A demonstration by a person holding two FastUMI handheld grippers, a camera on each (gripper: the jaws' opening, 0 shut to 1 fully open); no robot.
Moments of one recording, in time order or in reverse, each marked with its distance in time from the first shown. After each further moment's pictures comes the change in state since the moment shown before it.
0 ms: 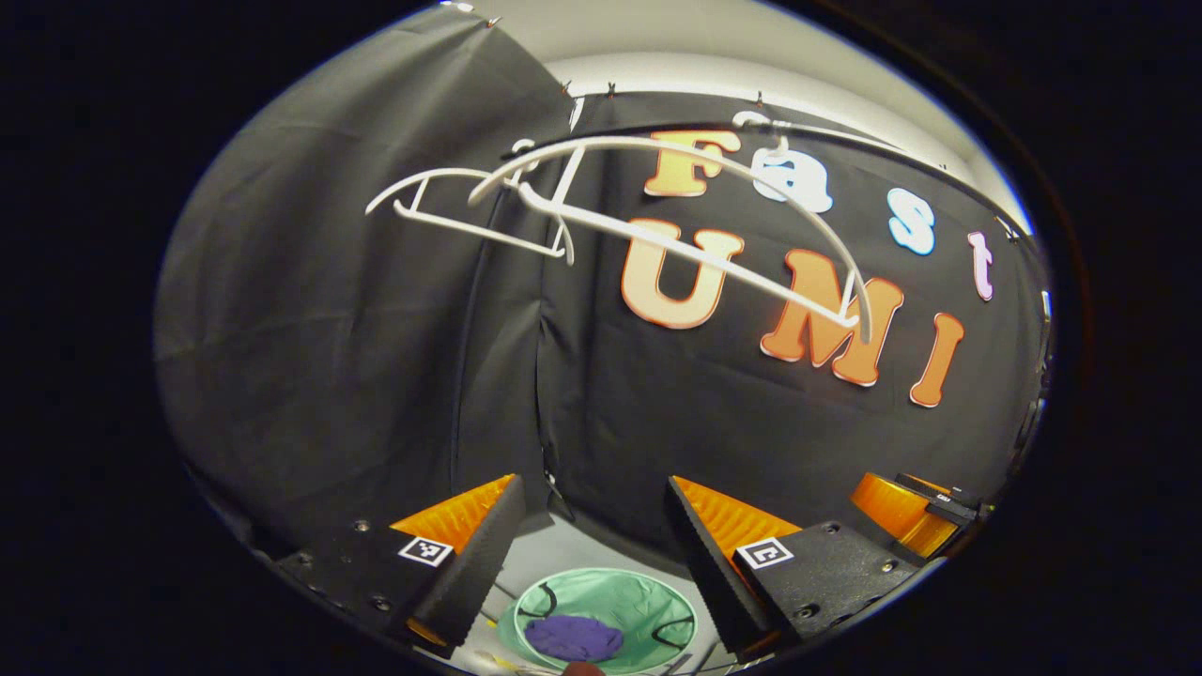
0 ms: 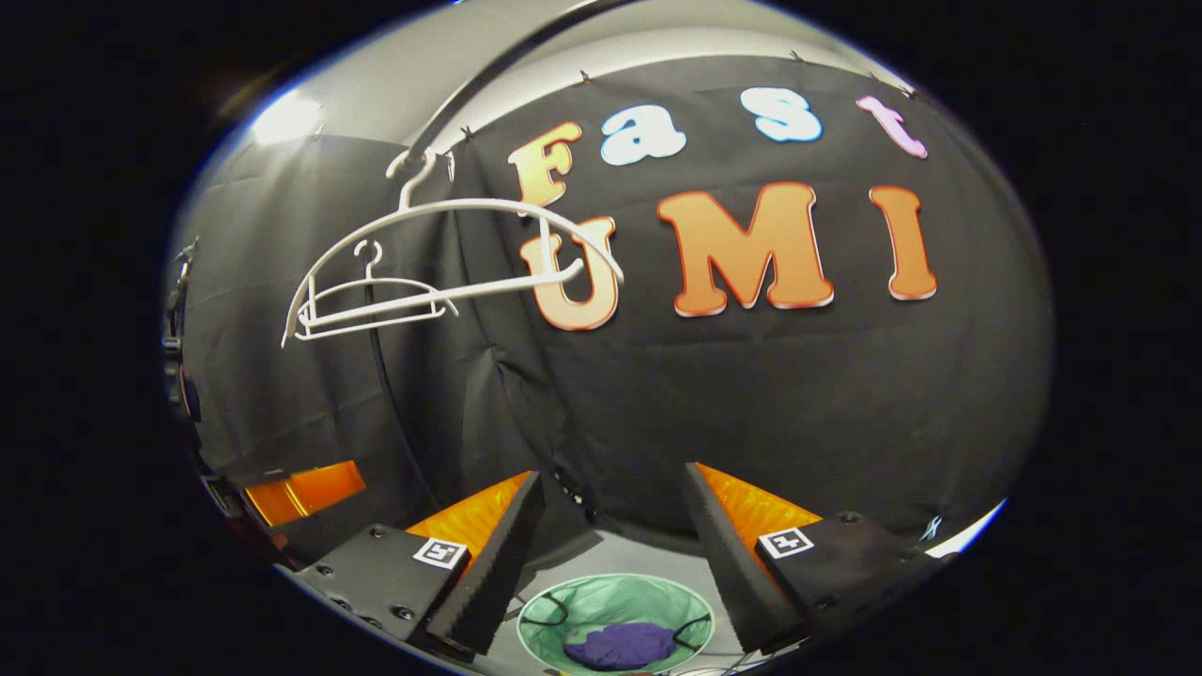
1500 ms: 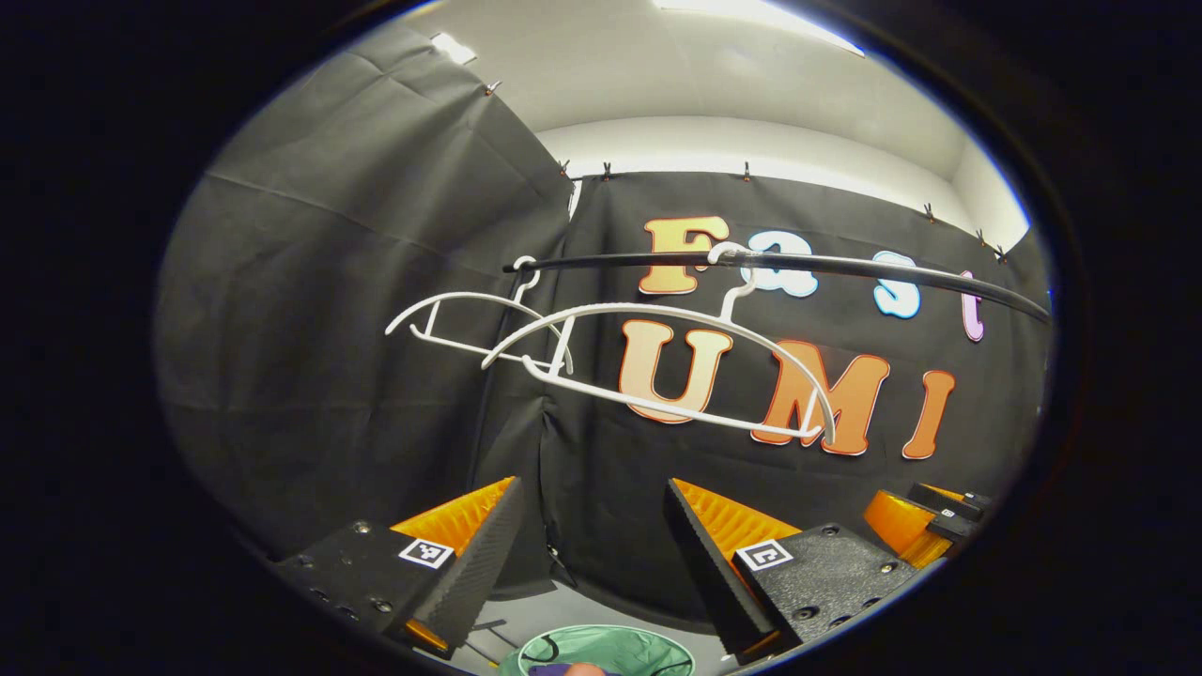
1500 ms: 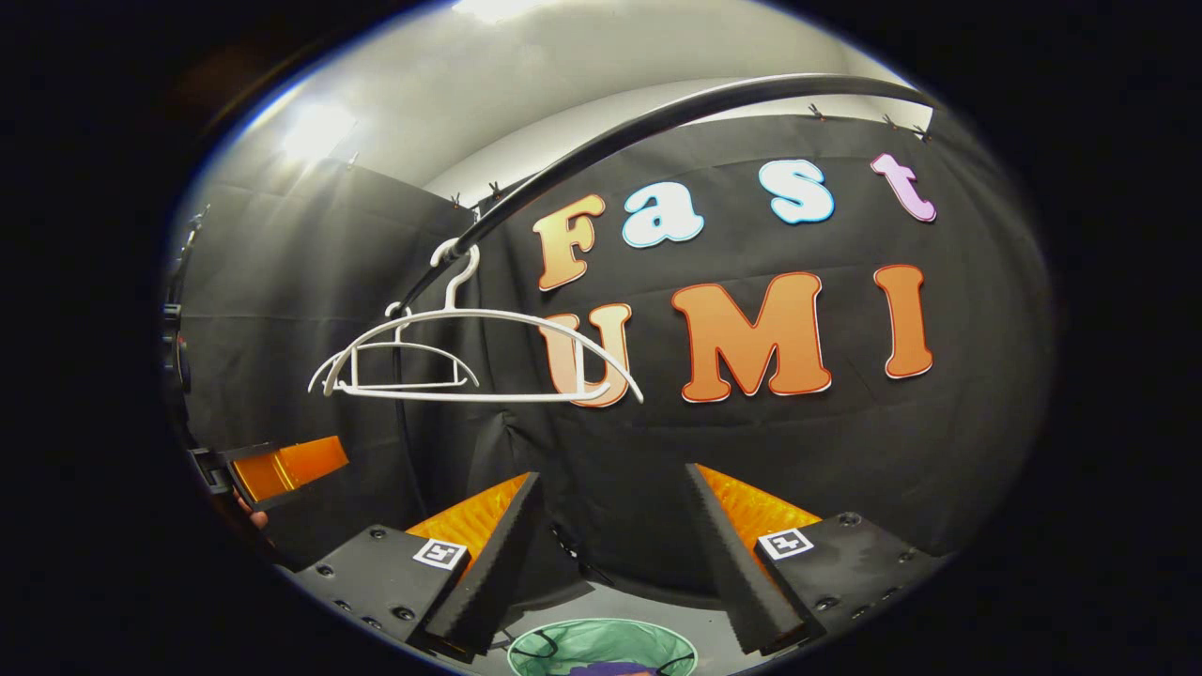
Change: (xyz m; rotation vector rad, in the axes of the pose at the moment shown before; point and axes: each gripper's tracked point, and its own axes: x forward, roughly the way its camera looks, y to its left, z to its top) left arm -0.039 -0.013 0.074 0.008 -0.240 0.014; right arm -0.041 0.026 0.075 -0.062 -0.196 0.021
